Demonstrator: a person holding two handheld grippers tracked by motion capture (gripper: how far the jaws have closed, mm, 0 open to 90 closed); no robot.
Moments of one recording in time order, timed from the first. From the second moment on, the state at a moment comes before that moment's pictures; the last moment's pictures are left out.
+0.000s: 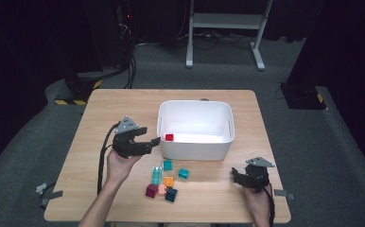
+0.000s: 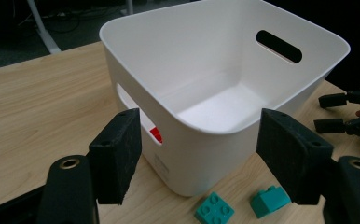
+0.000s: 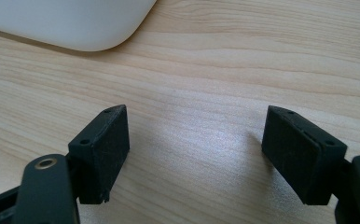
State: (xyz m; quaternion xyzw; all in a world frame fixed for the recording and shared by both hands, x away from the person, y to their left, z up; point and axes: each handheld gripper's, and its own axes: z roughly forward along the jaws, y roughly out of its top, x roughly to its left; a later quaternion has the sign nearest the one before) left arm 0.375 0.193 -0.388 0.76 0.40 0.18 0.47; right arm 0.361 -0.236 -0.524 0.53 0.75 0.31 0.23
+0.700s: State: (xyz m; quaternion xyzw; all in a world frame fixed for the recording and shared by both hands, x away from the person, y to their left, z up) left arm 0.315 0.216 -0.446 0.77 0.43 0.17 0.44; right arm 0.361 -0.236 -0.524 0.53 0.75 0.31 0.23
